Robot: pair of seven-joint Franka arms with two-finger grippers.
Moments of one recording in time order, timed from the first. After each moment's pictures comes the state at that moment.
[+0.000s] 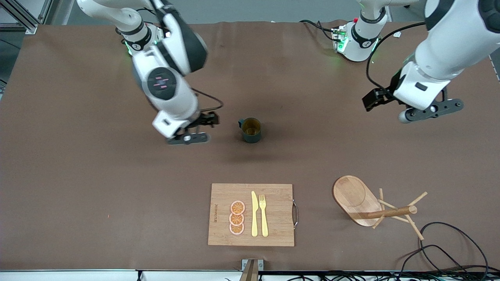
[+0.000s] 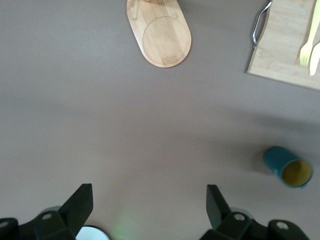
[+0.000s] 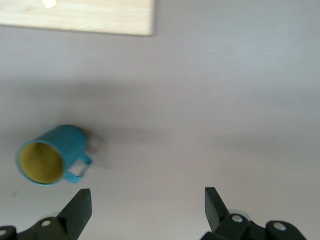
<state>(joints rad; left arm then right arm) -0.03 0.09 -0.32 -1.53 0.01 1.55 -0.58 0.52 0.32 -0.02 -1.62 0.09 1.81 0.40</state>
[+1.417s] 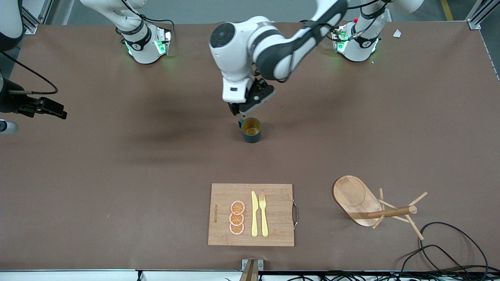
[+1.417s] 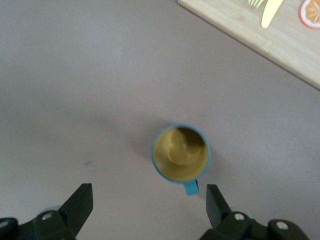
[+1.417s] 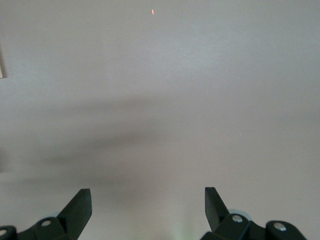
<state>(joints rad) -0.70 0.61 -0.41 -1.37 0.43 1.77 -1.77 -0.05 0.07 -0.03 -1.60 -0.01 1.56 0.01</state>
